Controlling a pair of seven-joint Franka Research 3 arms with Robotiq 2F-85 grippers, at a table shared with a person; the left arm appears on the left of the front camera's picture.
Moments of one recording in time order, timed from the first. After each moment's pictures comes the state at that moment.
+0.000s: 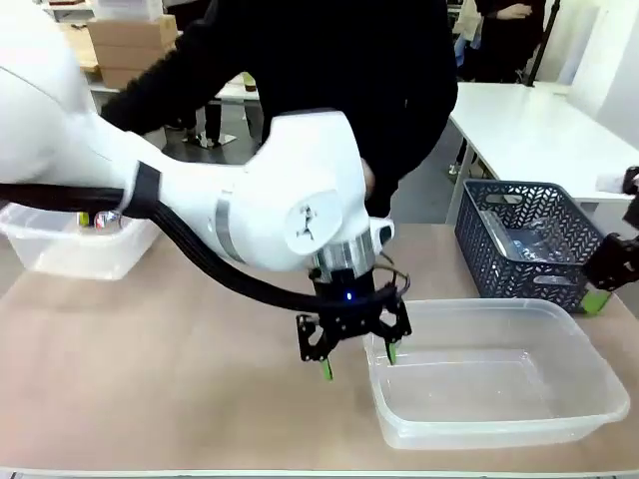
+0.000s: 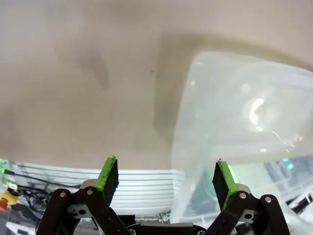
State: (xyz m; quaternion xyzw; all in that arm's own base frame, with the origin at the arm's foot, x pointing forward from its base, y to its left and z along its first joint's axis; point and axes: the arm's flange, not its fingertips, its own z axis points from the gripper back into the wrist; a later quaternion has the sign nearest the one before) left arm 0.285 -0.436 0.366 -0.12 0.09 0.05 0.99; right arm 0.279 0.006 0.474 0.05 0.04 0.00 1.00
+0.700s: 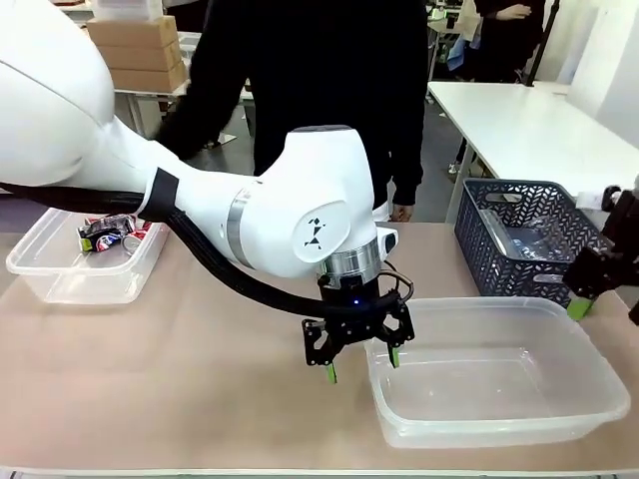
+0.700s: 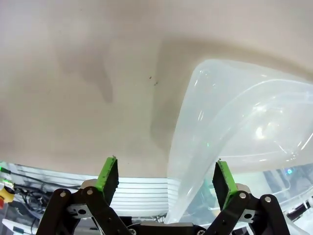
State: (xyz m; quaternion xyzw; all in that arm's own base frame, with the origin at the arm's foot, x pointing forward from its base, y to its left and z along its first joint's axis) left arm 0.289 -0.445 0.356 -0.11 0.09 0.06 0.99; right arm 0.310 -0.001 0.423 0.05 0.10 -0.02 0.99
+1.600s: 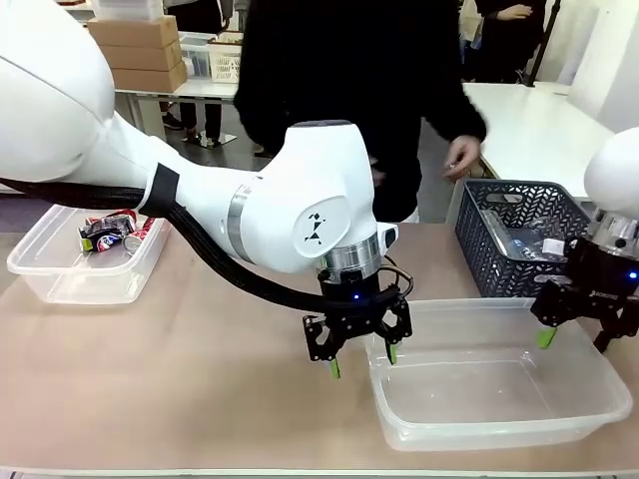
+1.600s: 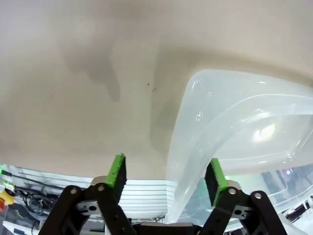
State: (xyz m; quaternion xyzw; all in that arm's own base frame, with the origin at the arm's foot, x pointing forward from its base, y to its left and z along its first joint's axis) left arm 0.294 -0.444 0.360 -0.11 0.09 0.06 0.99; right arm 0.343 -0.005 0.352 0.08 0.15 -0.03 0.99
